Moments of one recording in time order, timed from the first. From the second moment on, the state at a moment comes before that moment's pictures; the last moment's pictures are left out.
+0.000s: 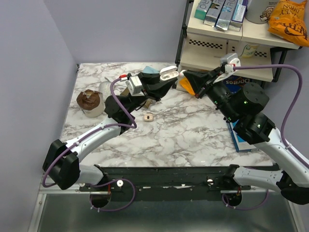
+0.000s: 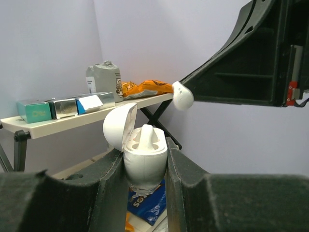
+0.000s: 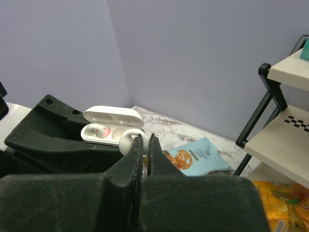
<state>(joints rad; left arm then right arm) -0.69 1.33 0.97 1.11 0.41 -0.21 0.88 1.03 1.38 -0.10 0.23 0.02</state>
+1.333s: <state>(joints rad) -0.72 1.33 0.95 1.09 0.41 -0.20 0.90 1.06 1.29 -0.01 0.19 -0.08</state>
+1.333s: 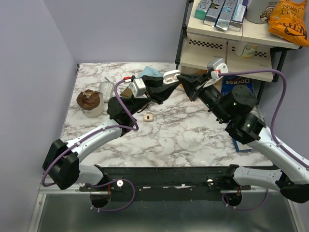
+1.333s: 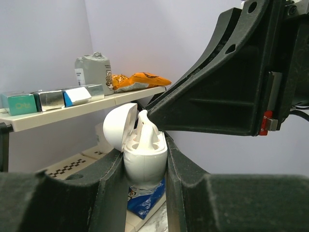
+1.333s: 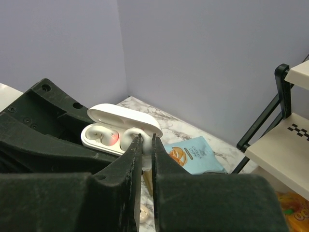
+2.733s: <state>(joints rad) -0.72 1.26 0.90 1.04 0.73 -0.32 0.90 1.16 1.55 -0.34 0.22 -0.06</state>
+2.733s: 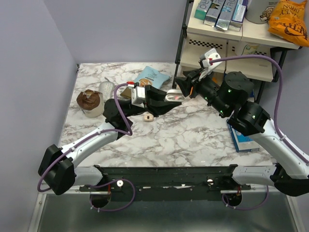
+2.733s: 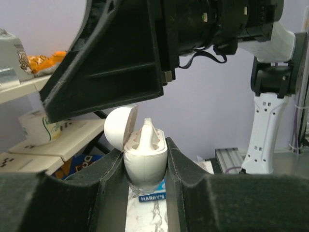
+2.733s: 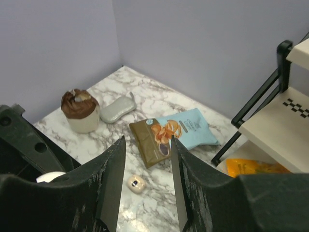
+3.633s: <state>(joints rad) -0.69 1.26 0.90 0.76 0.59 -0.32 0.89 0.94 1.28 -0.31 0.39 0.05</state>
